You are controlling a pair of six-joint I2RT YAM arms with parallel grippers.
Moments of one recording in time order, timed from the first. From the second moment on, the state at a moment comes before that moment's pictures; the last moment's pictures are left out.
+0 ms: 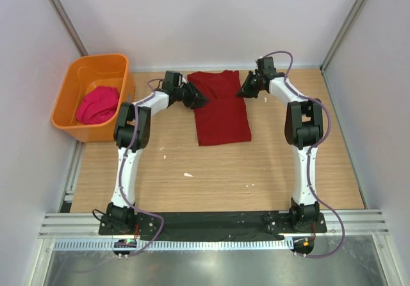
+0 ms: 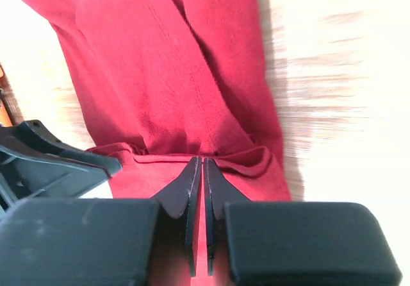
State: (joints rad) left arm -0.30 2.43 1.82 -0.10 0.64 -1.00; right arm 0.17 2.33 1.91 -0.43 -0.36 0.63
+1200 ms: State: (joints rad) left arm -0.42 1.81 1.06 -0.17 0.52 -0.68; right arm 0.18 1.74 1.08 -0.45 -0.38 0.35
